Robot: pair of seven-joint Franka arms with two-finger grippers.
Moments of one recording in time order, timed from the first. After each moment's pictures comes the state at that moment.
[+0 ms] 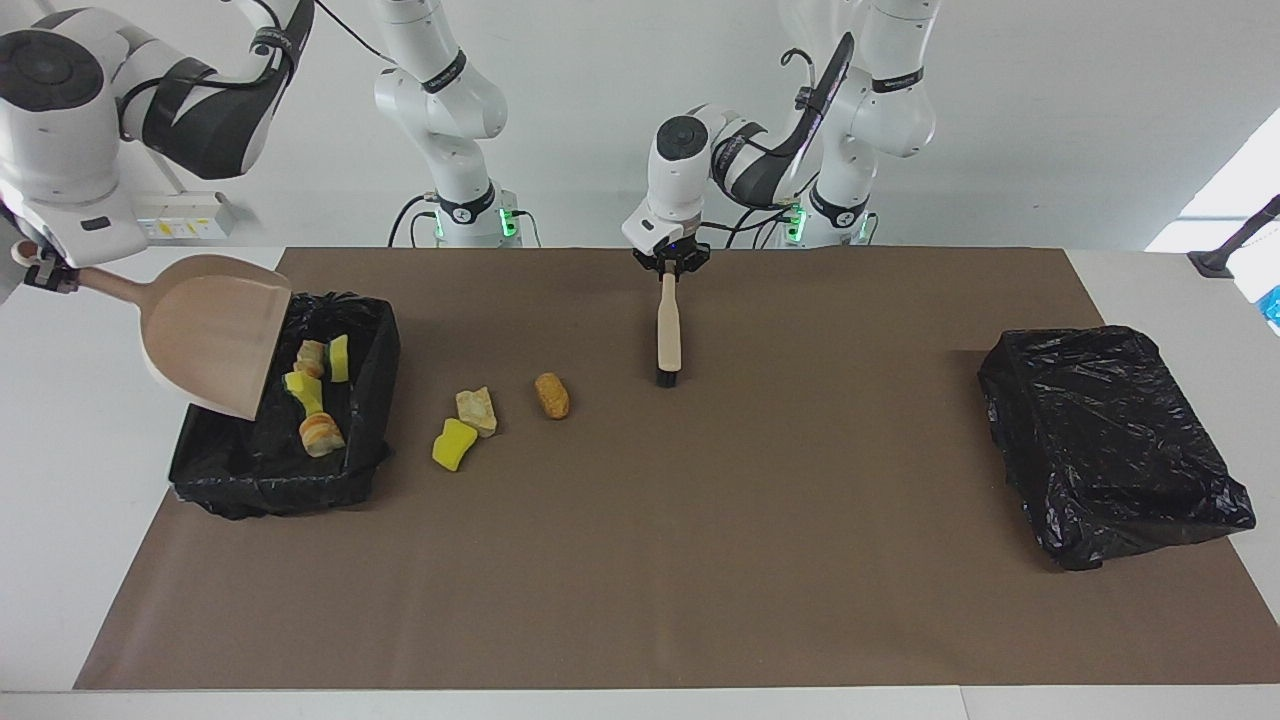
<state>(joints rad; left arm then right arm) -0.88 -0.01 -0.07 -2.32 -0.18 2.19 -0.71 -0.28 0.09 0.00 -1.57 -0.67 1.69 -1.78</state>
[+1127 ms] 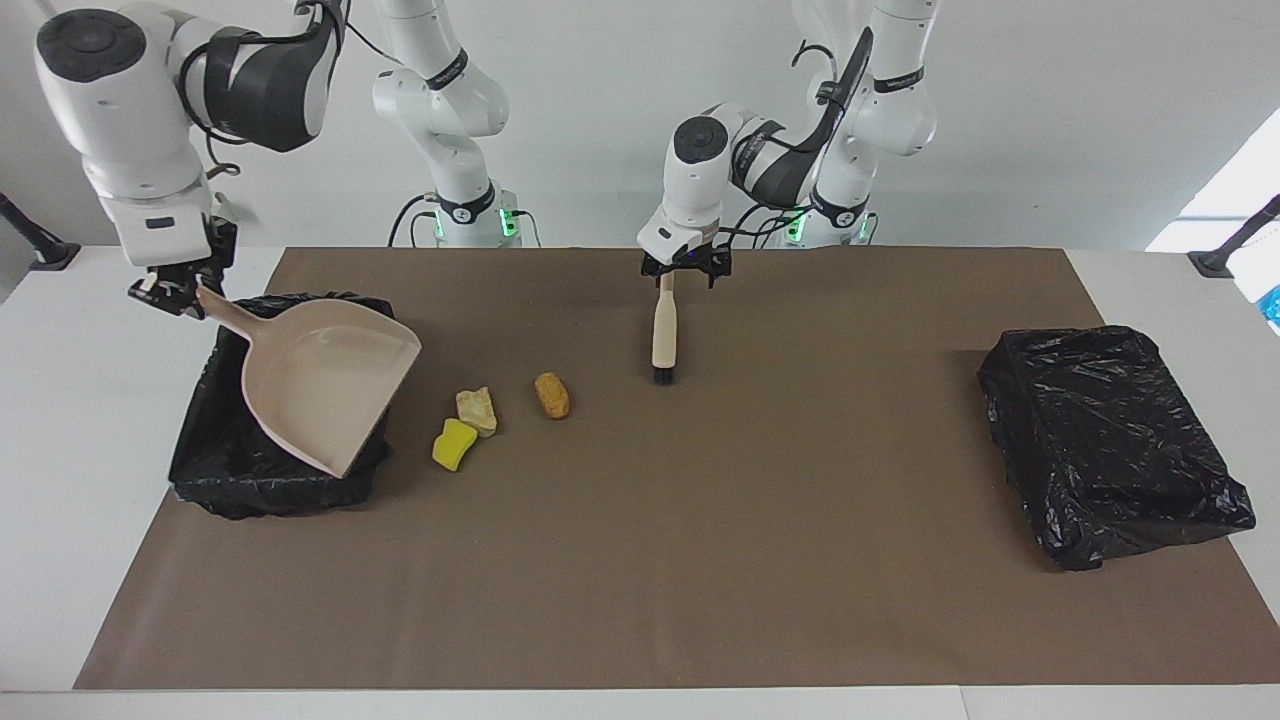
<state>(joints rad) -0.79 -0.02 -0.04 -2.22 -0.12 2.10 -0.71 -0.13 0.06 0.02 -1.62 -0.28 1.66 -1.27</state>
